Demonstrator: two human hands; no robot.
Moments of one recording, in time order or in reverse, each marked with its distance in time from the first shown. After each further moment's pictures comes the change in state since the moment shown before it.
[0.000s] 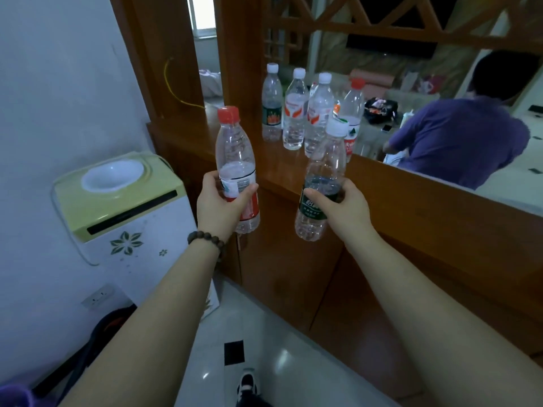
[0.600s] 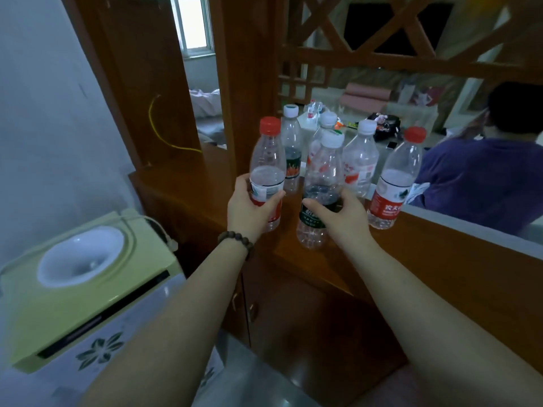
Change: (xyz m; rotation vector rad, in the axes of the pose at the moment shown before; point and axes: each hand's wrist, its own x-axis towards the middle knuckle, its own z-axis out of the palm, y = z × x) left_hand 0.231 -0.033 0.079 0.035 -0.124 0.100; right_hand 0.206 -0.002 0.101 -0.038 0.053 -0.064
